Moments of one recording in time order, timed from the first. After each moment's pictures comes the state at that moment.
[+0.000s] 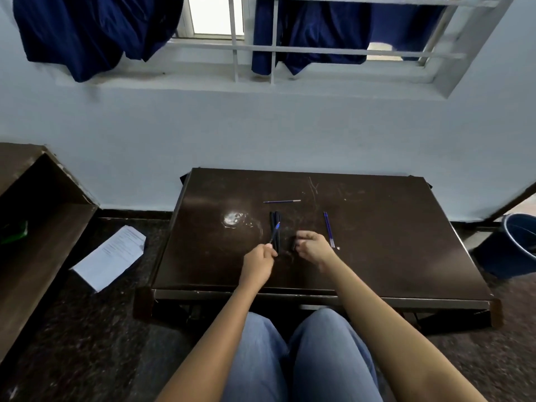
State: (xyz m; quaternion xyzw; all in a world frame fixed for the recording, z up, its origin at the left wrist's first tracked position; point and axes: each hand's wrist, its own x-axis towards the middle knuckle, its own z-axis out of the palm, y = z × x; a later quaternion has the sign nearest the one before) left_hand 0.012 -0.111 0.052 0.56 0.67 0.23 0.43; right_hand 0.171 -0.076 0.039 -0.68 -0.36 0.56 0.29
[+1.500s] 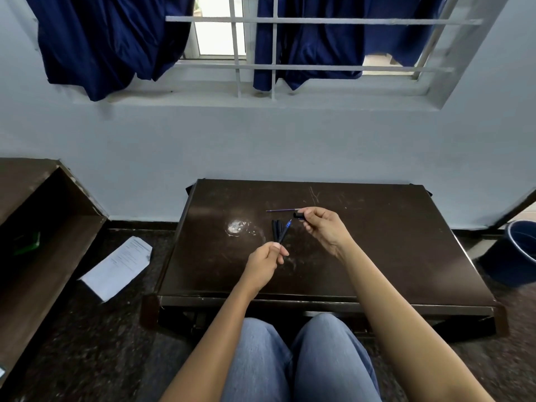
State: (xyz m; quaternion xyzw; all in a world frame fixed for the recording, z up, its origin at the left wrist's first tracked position) left_hand 0.009 -0.122 0.090 0.56 0.57 0.31 0.52; right_hand 0.185 -0.065 0.109 -0.50 -0.36 0.61 0.50
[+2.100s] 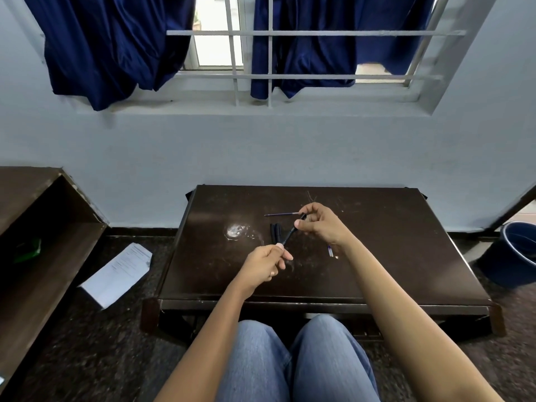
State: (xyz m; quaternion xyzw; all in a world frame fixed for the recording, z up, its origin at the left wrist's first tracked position) left_hand 0.006 -0.130 0.118 0.53 0.54 0.27 0.59; right_hand 0.195 -0.072 0.134 -0.58 -0.54 0.50 0.35
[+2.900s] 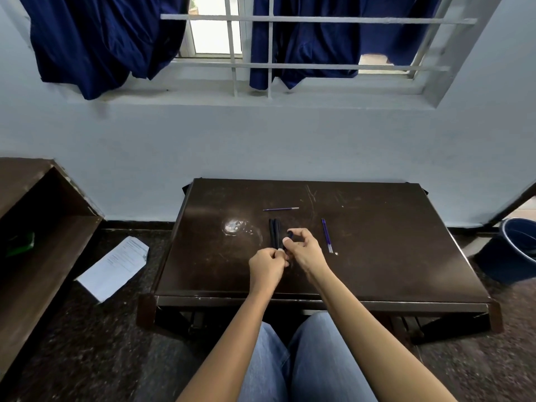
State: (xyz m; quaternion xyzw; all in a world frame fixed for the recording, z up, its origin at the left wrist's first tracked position) left_hand 0.038 -0.129 0.089 0.51 0.69 0.30 0.43; right_hand 0.144 -0.103 0.068 -0.65 -0.38 0.51 0.40
